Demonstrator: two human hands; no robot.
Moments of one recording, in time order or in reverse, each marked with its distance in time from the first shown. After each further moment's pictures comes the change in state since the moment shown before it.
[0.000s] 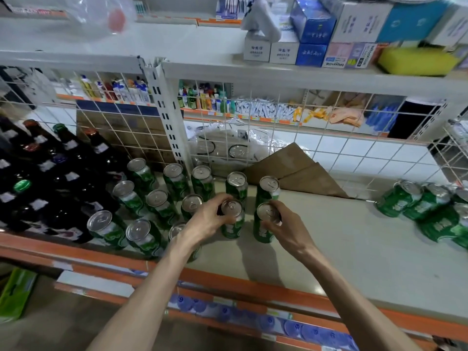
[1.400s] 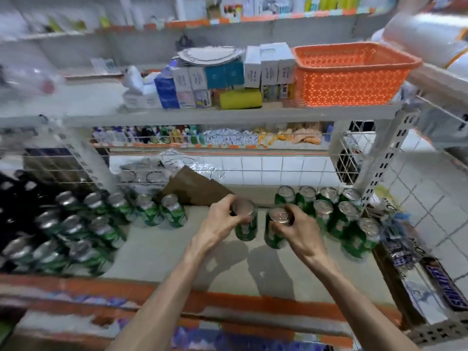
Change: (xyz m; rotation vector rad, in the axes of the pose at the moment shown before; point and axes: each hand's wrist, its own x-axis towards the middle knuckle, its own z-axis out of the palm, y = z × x) left_hand 0.008 0.267 0.223 0.039 0.096 0.105; right_hand -0.110 0.140 -0.274 0.034 0.254 0.029
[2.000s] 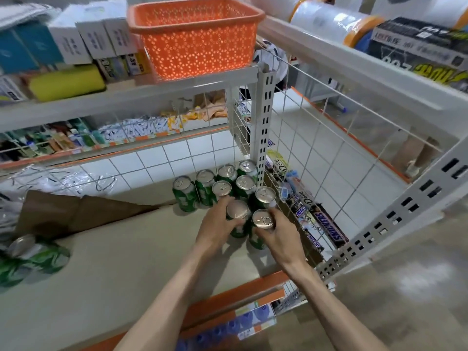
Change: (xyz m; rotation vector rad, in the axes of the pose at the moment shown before) left_hand 0.046 0.064 0.222 -0.003 -0.312 0.109; right_hand -0.053 0.146 -0.082 -0.040 0.280 0.327
